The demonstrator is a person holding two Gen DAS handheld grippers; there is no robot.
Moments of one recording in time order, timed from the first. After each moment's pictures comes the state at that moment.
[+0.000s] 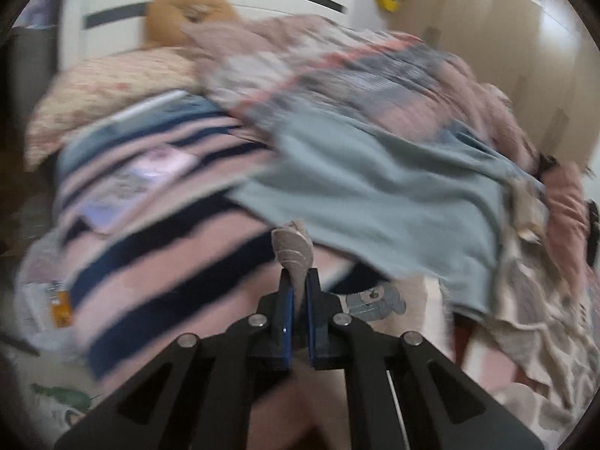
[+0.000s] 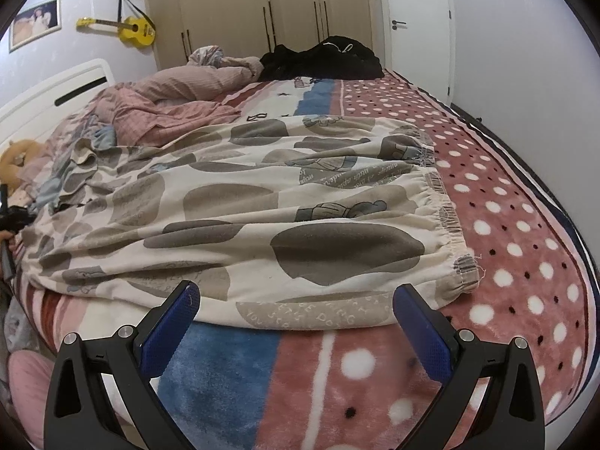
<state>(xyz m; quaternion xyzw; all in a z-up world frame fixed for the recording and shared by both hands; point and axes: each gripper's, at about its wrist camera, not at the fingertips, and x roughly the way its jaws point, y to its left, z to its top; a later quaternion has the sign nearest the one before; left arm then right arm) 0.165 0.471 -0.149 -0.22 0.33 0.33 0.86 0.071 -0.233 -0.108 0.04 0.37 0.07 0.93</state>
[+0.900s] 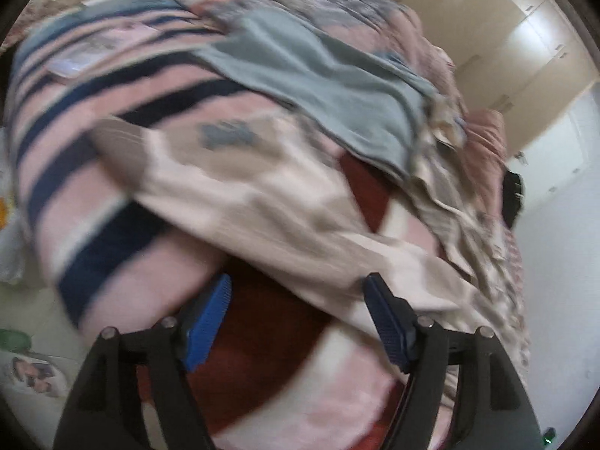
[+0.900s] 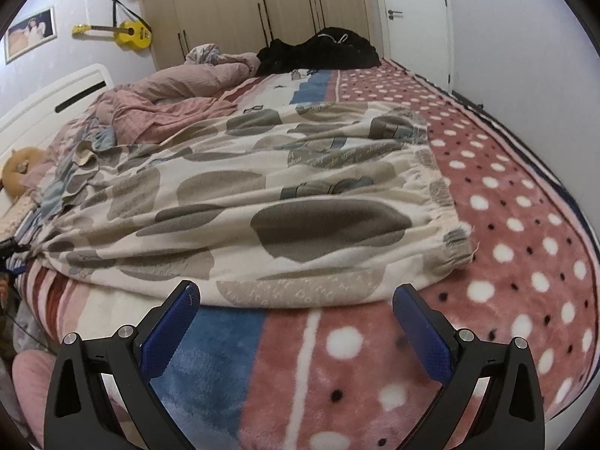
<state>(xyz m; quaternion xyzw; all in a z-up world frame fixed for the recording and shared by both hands) 0.104 0.416 -0.180 -0.36 0.39 0.11 0.84 0.064 -0.248 -0.124 0.07 0.39 0.08 0.92</state>
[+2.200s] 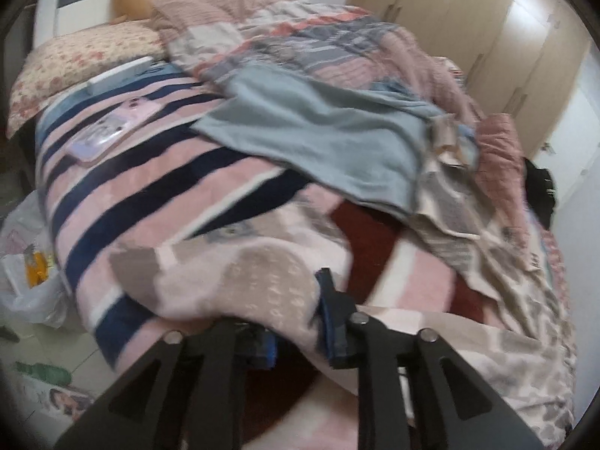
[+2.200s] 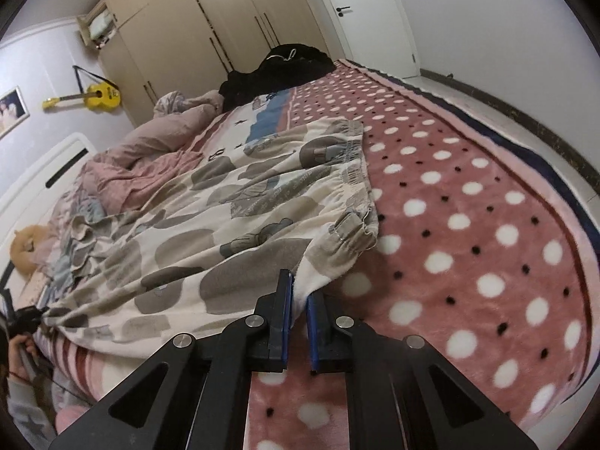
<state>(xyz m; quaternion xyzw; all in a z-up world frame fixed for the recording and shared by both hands) 0.118 0.409 -0.151 -0.25 0.37 0.22 0.87 0.069 -0.325 -0.109 0.19 0.36 0.03 0.91</state>
